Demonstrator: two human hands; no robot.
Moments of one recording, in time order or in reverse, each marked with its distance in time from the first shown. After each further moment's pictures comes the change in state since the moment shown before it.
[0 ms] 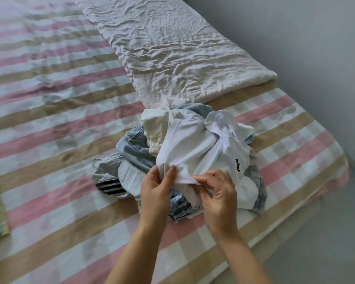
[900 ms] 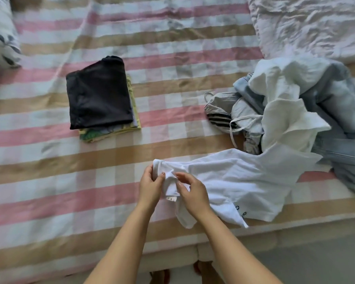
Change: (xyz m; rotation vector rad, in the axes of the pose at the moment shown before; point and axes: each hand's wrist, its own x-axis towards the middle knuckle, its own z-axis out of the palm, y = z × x) left_hand -0.126 -0.022 -0.332 0.370 0.468 -0.247; right_hand -0.230 -0.100 0.206 0.163 -0.865 0.450
